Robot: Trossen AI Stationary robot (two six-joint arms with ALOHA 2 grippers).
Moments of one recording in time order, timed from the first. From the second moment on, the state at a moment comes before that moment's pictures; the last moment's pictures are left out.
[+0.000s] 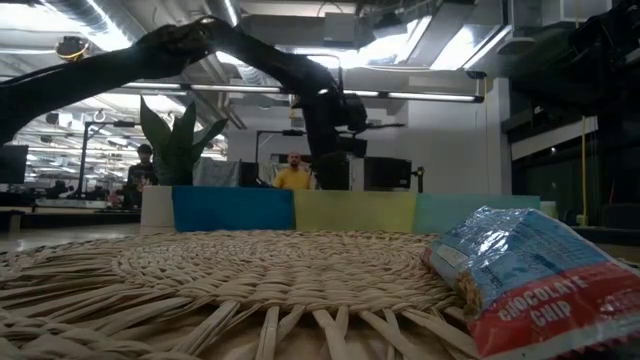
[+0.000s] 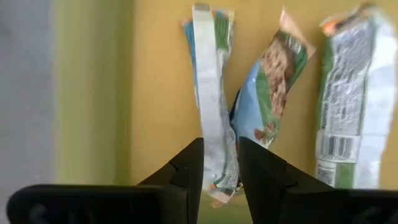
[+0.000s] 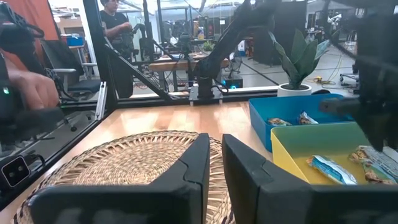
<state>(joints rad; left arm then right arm) 0.57 2.49 2.35 -1.13 0.04 0.49 0.05 0.00 0.01 0.03 0.02 0.07</state>
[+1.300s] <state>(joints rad) 0.12 2.04 2.35 -1.13 0.04 0.29 0.05 0.00 0.01 0.03 0.02 0.07</state>
